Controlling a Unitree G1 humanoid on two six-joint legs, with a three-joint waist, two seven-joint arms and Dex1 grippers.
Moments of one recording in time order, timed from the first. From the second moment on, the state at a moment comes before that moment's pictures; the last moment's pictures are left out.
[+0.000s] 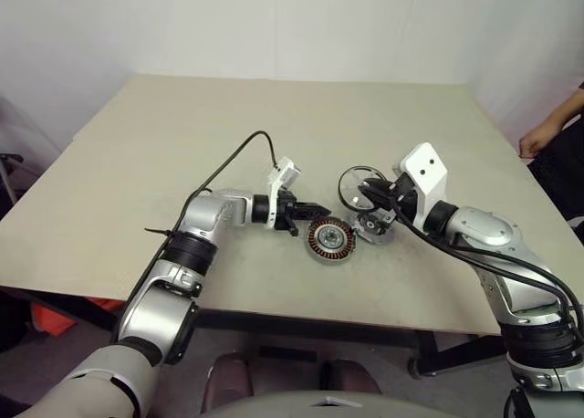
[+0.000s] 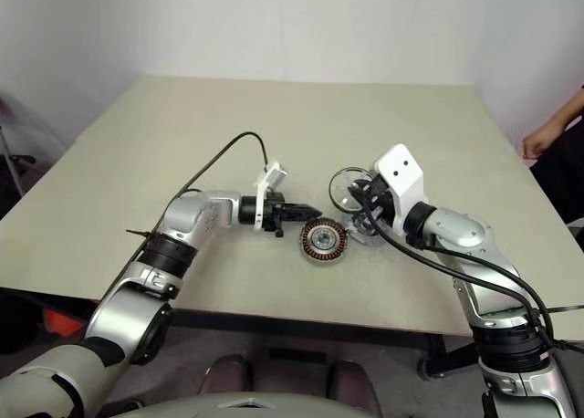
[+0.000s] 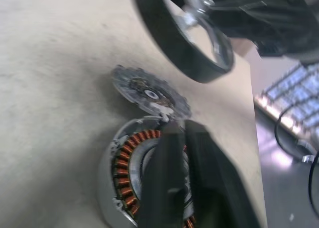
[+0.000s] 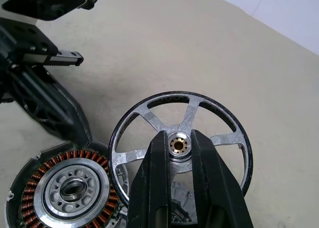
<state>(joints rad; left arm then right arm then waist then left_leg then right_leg) -0.74 0.19 -0.23 0.42 -0.40 0.72 -1.06 -0.22 -0.62 -0.02 -0.39 0.28 0.57 0.62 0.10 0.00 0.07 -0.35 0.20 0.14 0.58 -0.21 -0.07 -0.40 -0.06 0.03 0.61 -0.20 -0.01</state>
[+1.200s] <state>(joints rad) -0.78 0.10 -0.20 0.51 -0.33 0.64 -1.10 -0.22 -0.59 0.00 -0.39 0.25 0.58 0.59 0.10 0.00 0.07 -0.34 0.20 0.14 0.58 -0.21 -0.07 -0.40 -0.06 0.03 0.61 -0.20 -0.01</state>
